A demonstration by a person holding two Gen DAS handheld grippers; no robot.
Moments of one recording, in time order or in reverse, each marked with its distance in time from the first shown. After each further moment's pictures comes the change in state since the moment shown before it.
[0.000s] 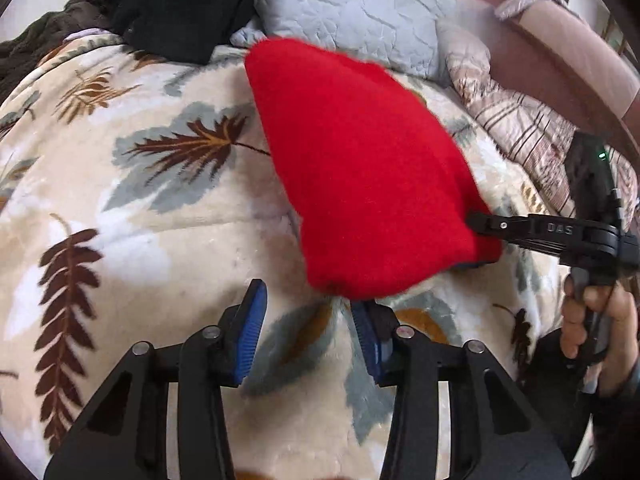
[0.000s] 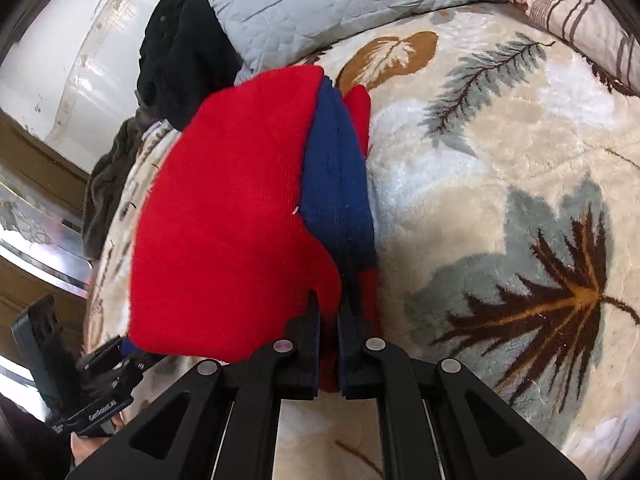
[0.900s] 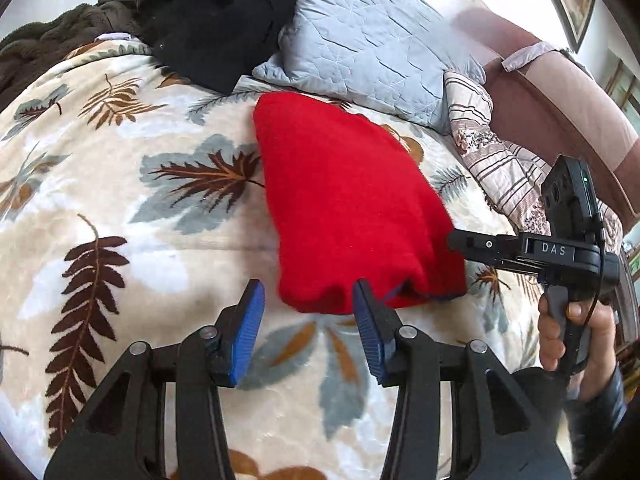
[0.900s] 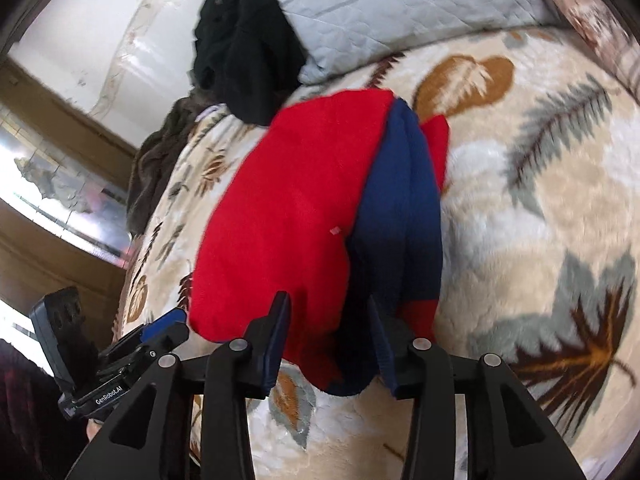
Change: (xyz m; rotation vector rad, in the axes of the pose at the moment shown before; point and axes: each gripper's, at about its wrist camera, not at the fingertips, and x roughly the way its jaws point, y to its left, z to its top) left arm -0.026 0.006 0.003 -0.094 -0.101 -0.030; right arm -0.003 0.029 0.021 -0.095 0.058 0.122
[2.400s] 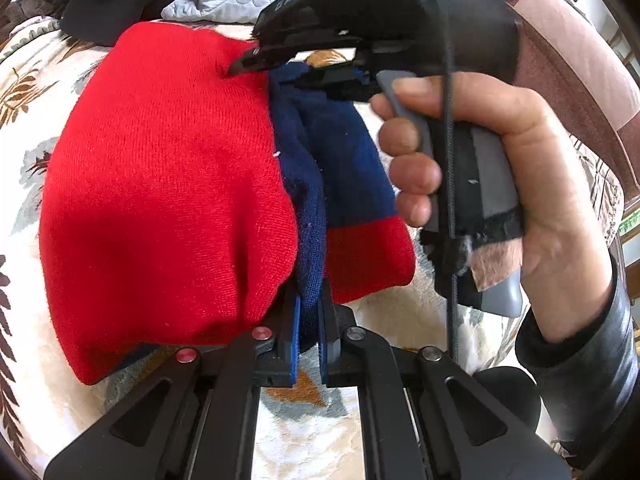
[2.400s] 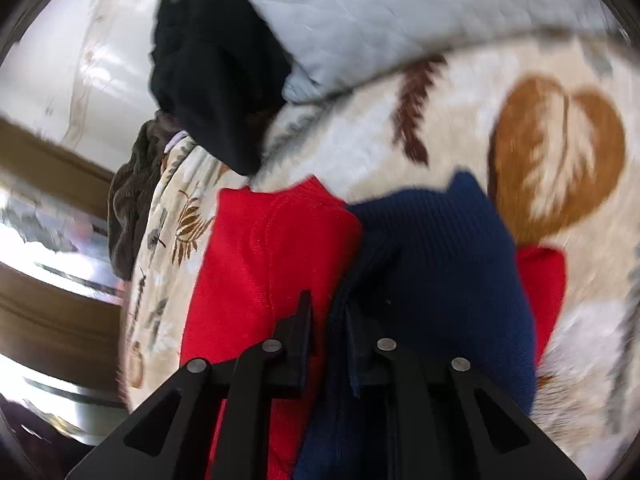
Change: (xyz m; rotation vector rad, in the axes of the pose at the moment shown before) left arm 0.080 -0.088 0.034 0.057 0.264 -0.069; right arm 0.074 0.023 0.118 -0.014 -0.005 0.000
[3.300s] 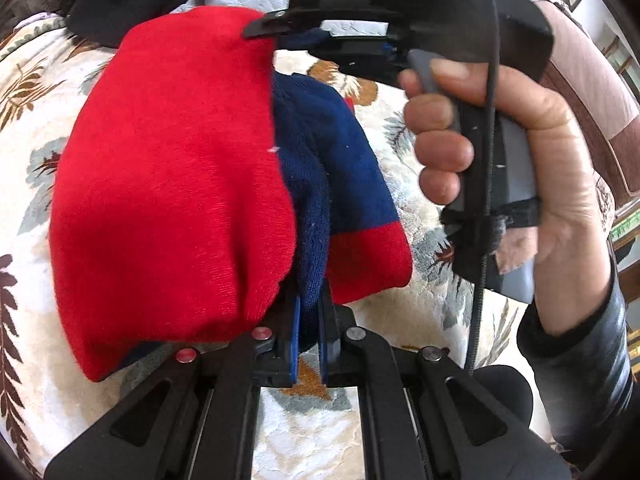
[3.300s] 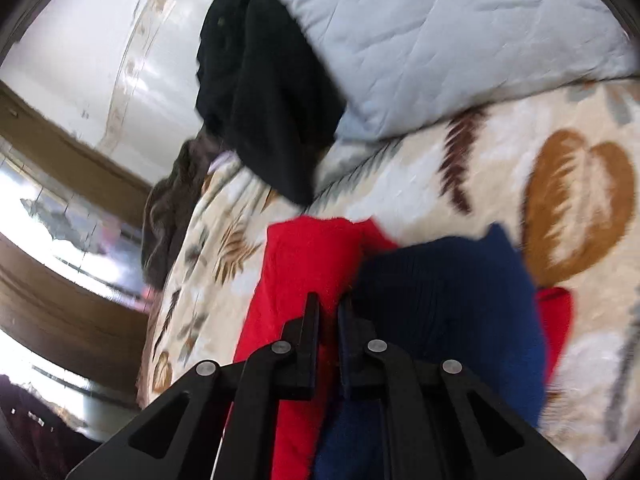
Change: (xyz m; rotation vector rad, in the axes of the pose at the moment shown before) left arm -0.009 0.008 -0.001 -0.007 -0.012 -0.030; right arm -0.021 0.008 0.003 0.005 -0.070 0.035
